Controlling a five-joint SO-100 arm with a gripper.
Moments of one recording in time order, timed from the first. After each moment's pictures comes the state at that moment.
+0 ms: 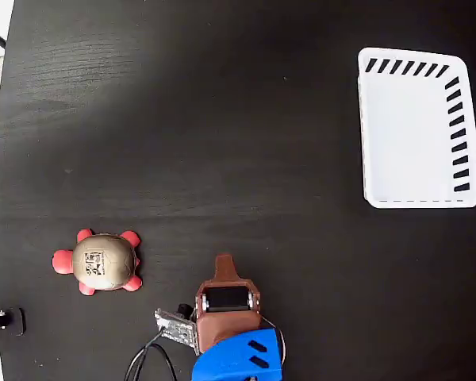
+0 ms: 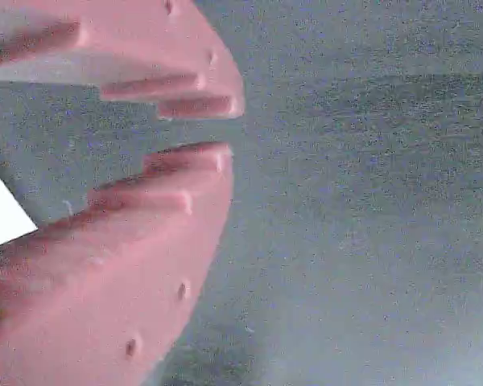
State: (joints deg) arm -0.8 185.8 167.8 70.8 0.8
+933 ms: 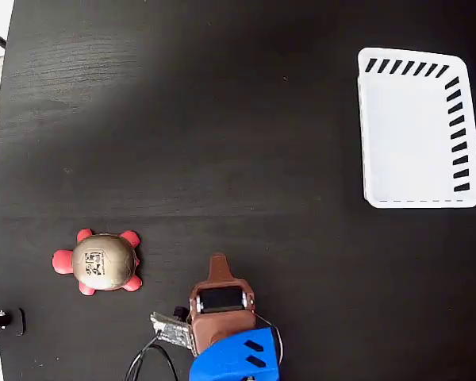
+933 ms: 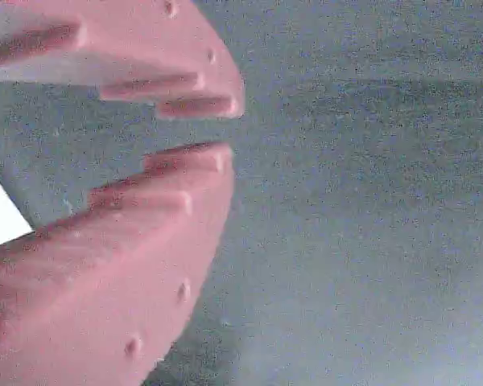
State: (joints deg) arm -2.7 185.4 167.8 70.2 0.4
